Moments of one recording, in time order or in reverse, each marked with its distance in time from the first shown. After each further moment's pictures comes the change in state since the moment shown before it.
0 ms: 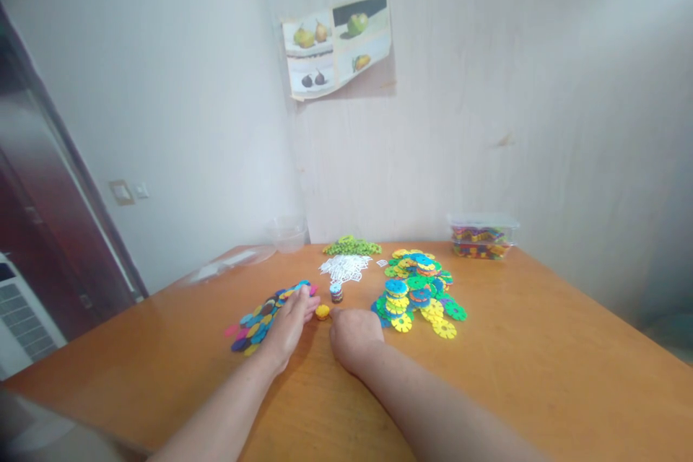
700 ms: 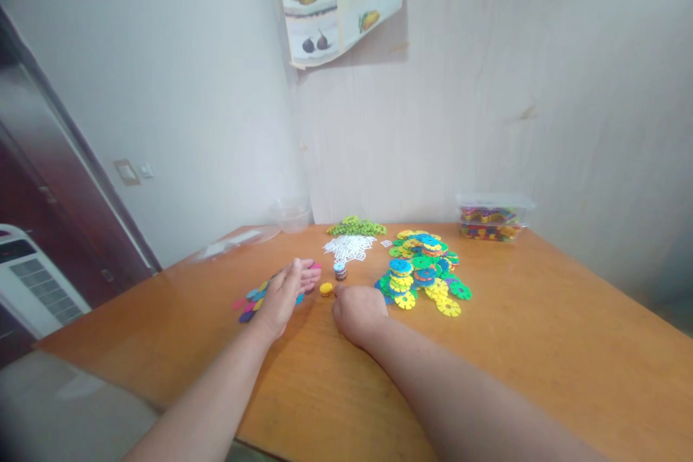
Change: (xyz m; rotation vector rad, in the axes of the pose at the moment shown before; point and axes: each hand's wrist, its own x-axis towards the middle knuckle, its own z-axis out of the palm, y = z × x) left_hand 0.004 0.006 -0.013 -0.157 0.032 0.076; right_hand -0.002 0.005 -0.003 0.004 -0.014 -0.032
